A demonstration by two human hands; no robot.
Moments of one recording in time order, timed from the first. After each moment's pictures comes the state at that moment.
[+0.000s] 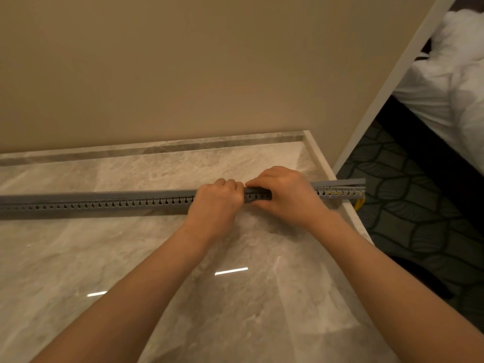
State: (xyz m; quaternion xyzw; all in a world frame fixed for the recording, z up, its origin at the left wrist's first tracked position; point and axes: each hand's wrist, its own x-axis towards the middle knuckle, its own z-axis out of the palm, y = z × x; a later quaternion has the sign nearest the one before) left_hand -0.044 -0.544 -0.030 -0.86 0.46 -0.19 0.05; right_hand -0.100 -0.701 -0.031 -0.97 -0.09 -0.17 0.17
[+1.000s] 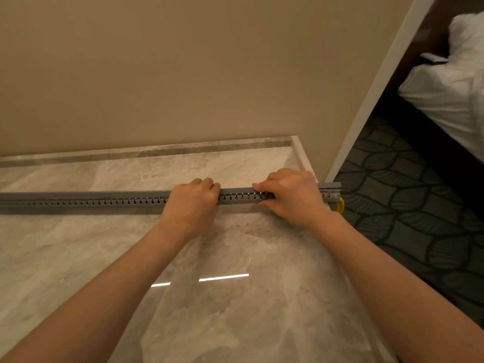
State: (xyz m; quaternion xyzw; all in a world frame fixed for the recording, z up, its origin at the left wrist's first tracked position) left_hand -0.049 -0.550 -0.033 -0.90 0.41 -0.14 0.04; right_hand -0.124 -0.748 -0.029 -0.96 -0.11 -0.22 0.10
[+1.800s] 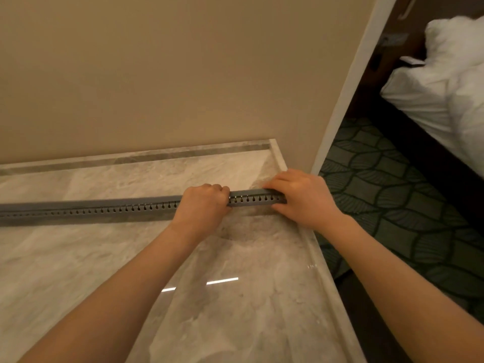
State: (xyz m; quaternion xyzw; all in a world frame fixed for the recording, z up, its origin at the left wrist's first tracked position) left_hand -0.067 -0.607 -0.033 -0.89 0.43 -0.12 0.06; right_hand -0.155 -0.801 -0.027 -0.98 -0.06 -0.18 0.06
